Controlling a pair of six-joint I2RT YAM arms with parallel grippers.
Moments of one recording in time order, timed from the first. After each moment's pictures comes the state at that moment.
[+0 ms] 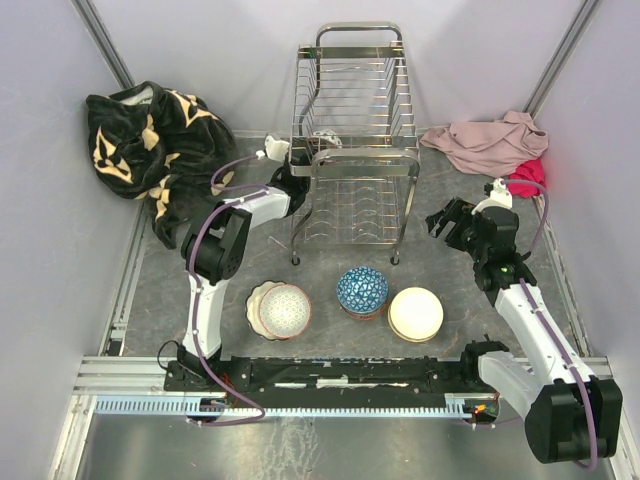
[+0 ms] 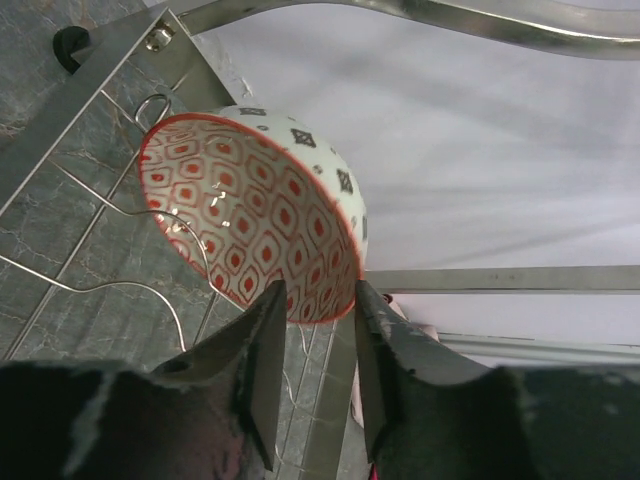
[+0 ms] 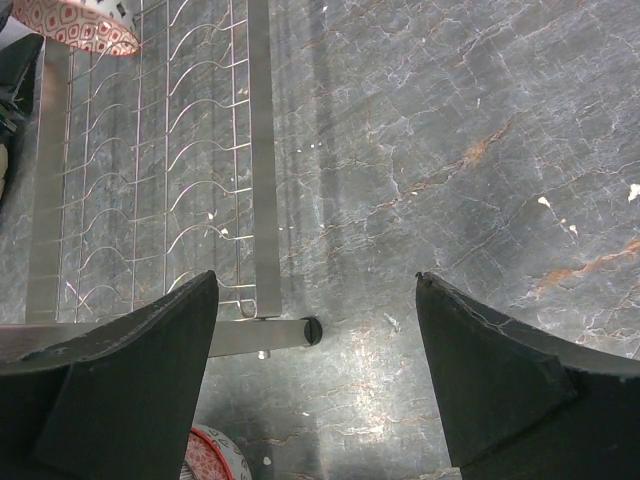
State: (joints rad) left arm -0.48 2.17 1.49 0.44 -0.39 -1.30; right arm 0.08 0.93 0.60 -0.09 -0.06 0.51
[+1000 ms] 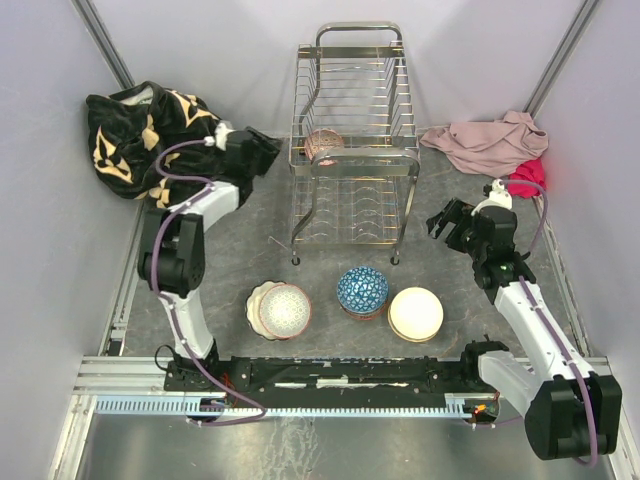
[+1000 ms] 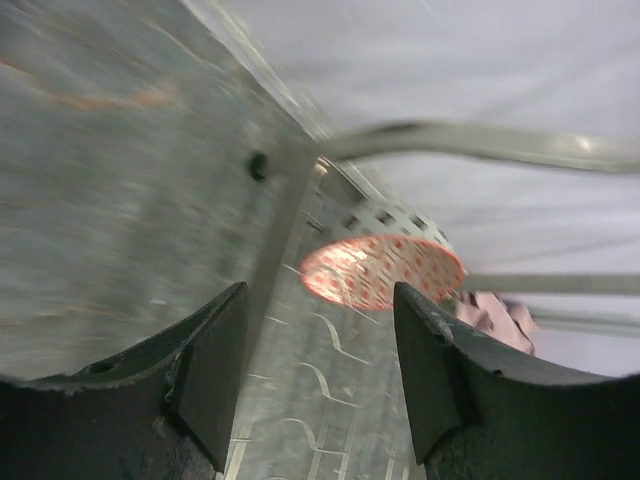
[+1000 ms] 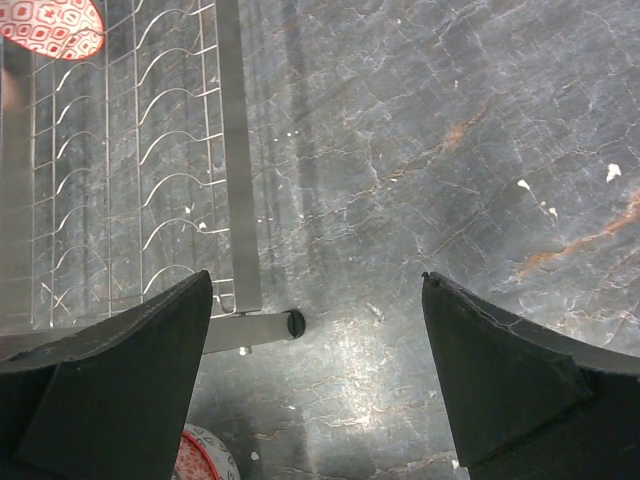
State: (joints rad) left arm -0.26 1.96 1.37 0.25 -0.10 -1.04; right arm 0.08 0.95 0.61 -0.12 -0.03 0.50
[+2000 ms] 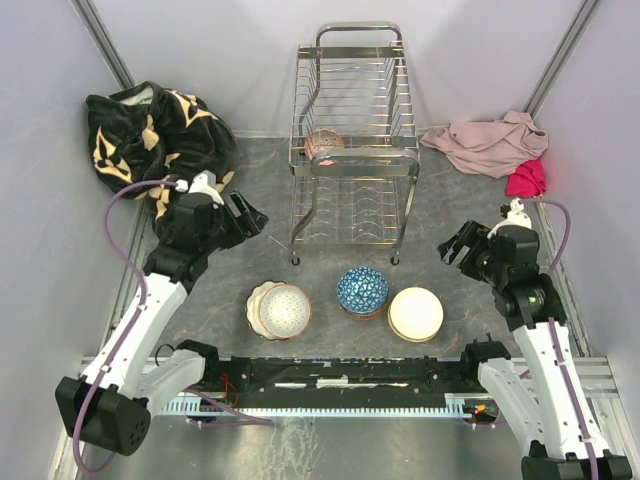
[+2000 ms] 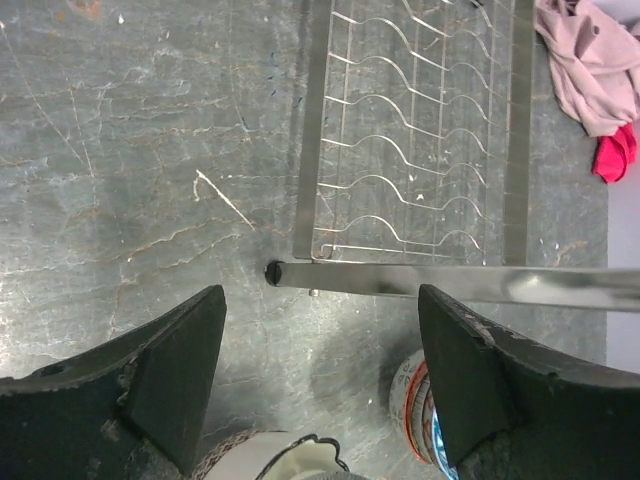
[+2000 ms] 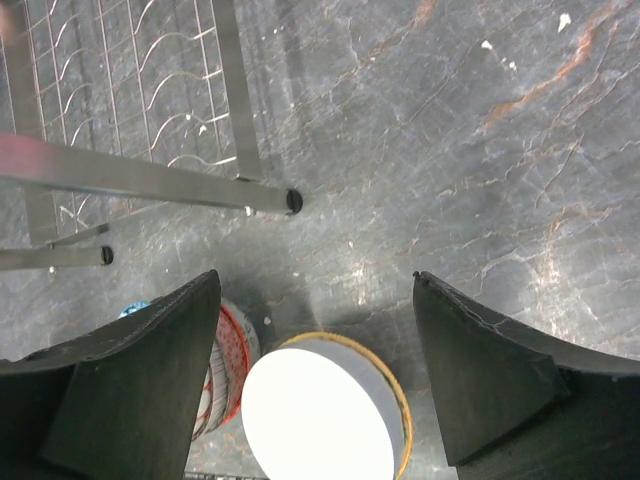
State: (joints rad) left arm -0.26 0.97 0.85 -0.41 0.06 -0.65; right arm 0.08 0.66 0.72 -0.66 -0.04 0.55
